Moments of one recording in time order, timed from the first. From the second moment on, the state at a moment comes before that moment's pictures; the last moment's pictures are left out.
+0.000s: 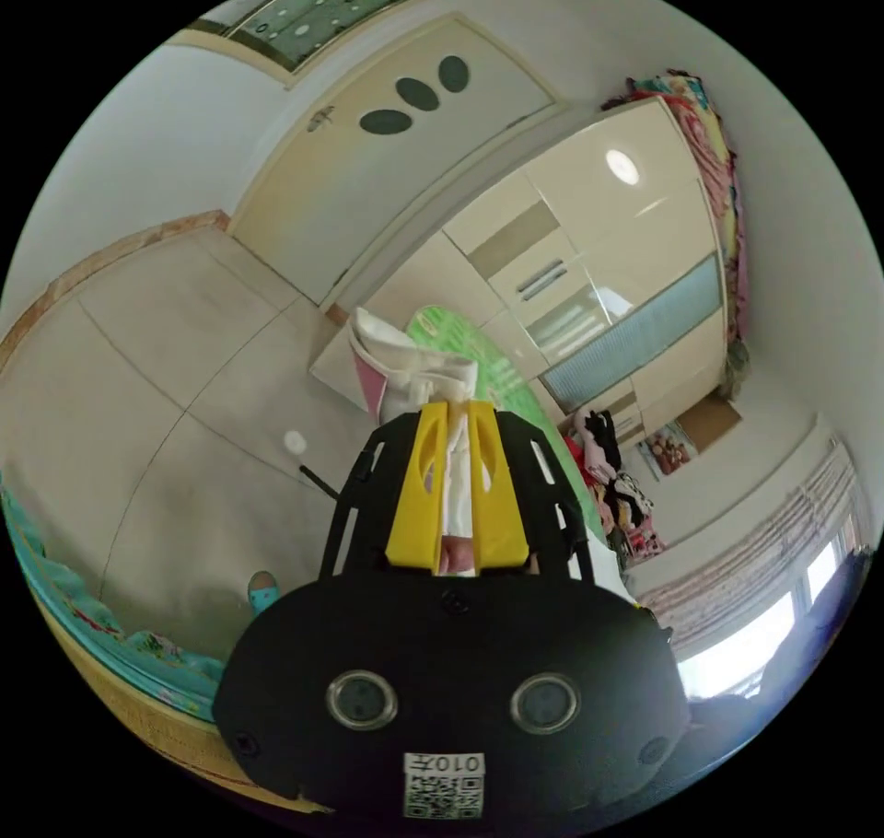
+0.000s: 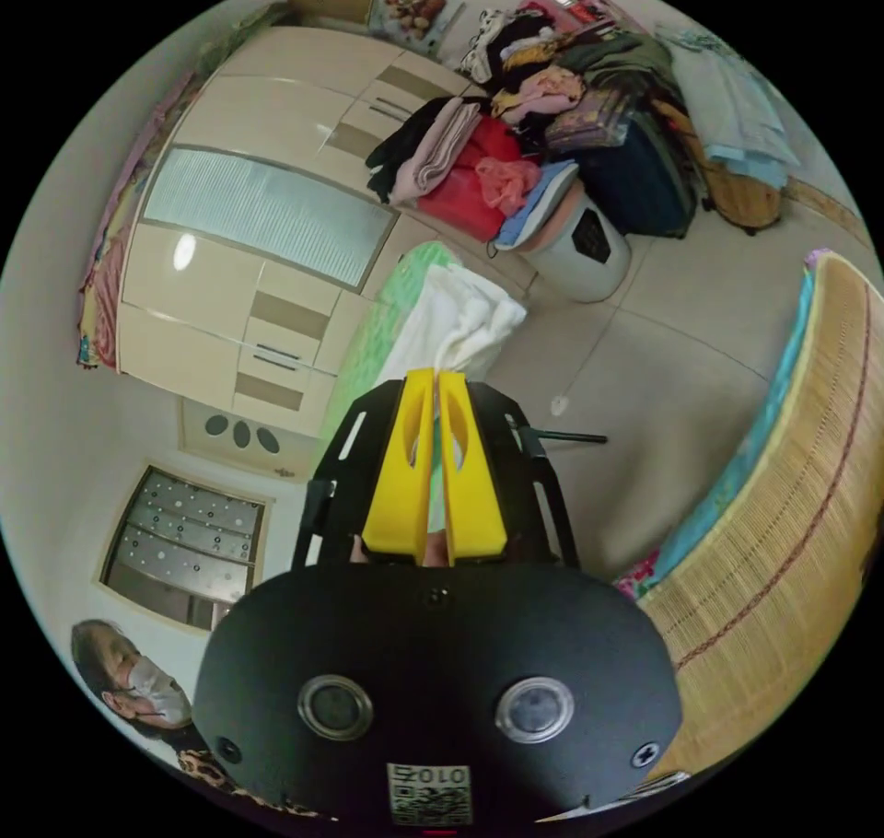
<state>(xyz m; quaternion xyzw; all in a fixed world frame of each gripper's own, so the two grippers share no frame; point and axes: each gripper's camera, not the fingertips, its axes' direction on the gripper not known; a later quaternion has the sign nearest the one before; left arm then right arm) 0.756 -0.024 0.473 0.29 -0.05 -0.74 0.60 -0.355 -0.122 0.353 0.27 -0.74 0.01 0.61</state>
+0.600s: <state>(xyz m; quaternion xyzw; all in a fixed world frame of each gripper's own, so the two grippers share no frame) 0.774 -0.026 0.498 0.27 0.00 -0.81 0.53 -0.264 -0.047 0.549 0.22 -0.79 0.11 0.56</state>
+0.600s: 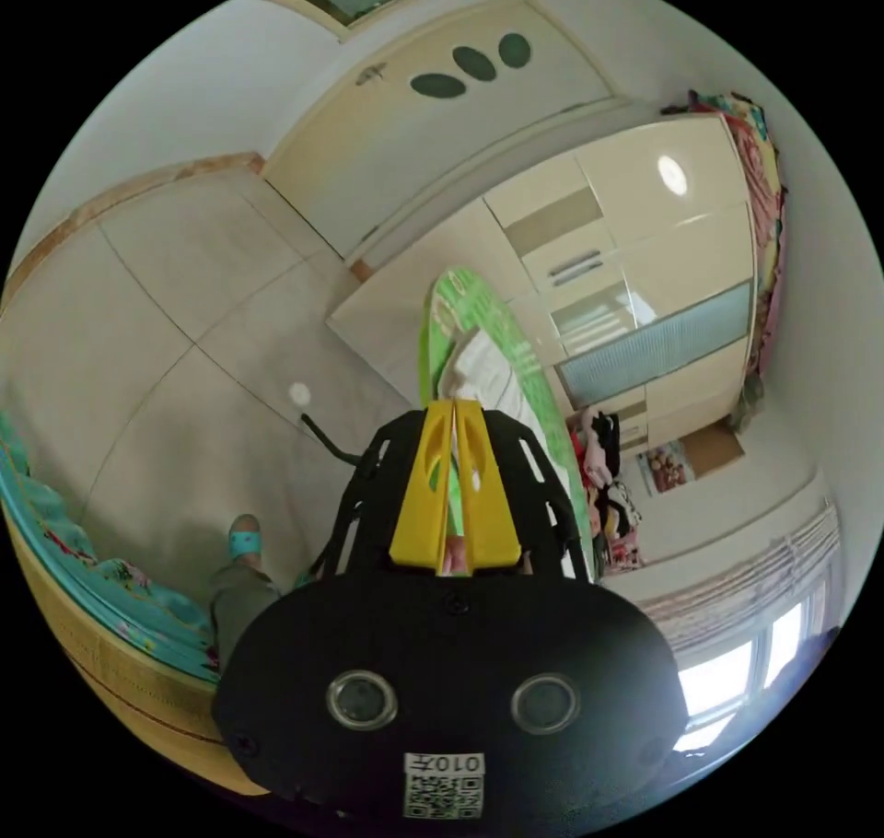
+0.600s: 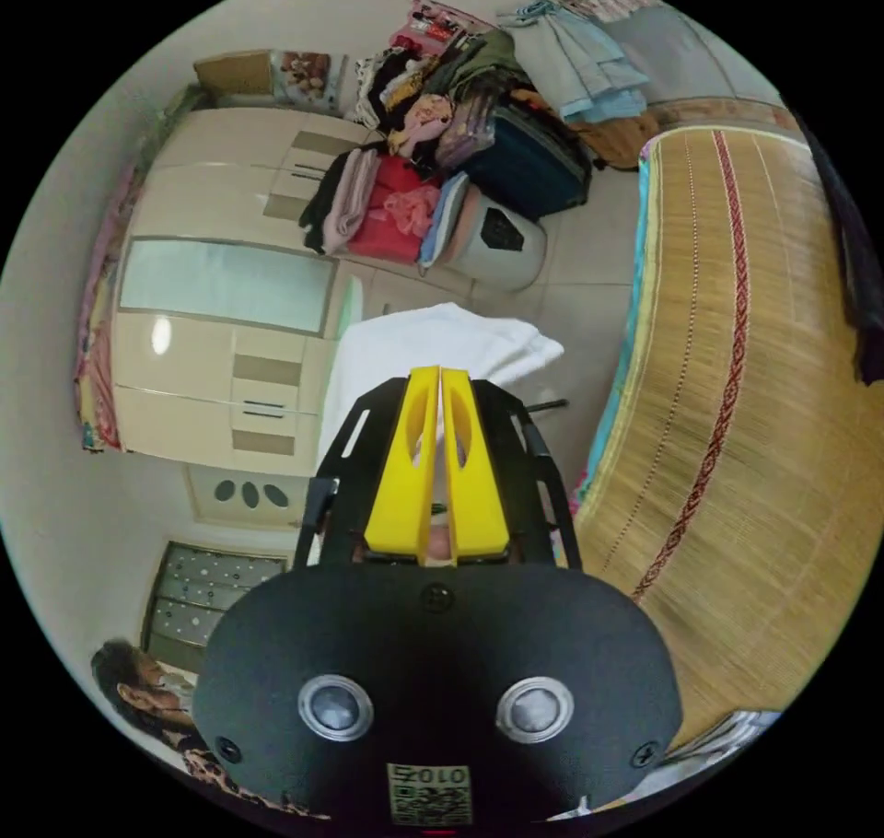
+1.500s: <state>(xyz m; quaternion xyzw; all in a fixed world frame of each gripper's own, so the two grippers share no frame) 0.761 -0.108 0.536 0.29 0.13 -0.79 0.53 -0.261 -0.041 0.523 0.22 -0.88 -0.18 0.38</state>
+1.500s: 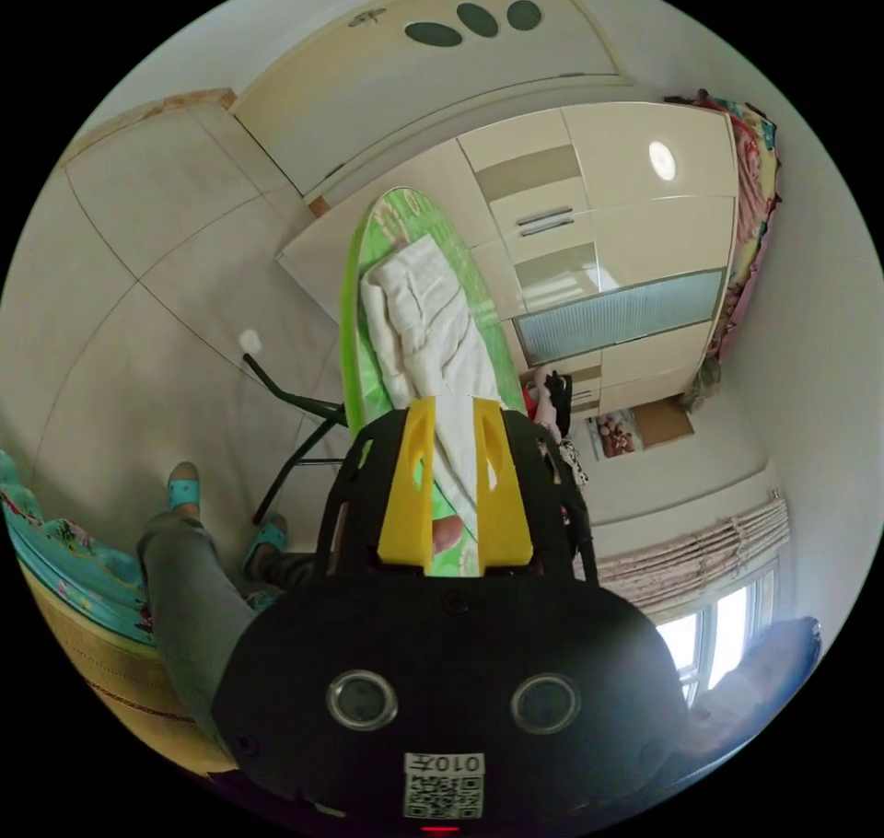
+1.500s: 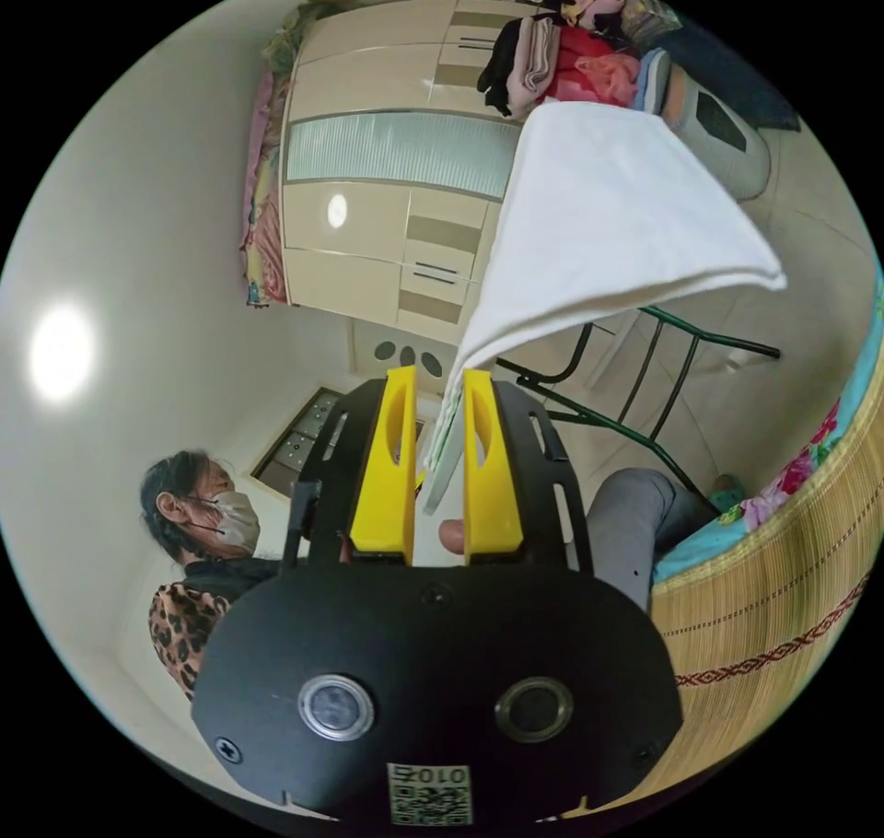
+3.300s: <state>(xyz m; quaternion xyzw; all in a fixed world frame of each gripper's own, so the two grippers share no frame) 0.630 -0.196 0.474 0.39 0.22 -0.72 0.53 -0.308 0.247 0.049 0.60 -0.17 -0.36 0.69</state>
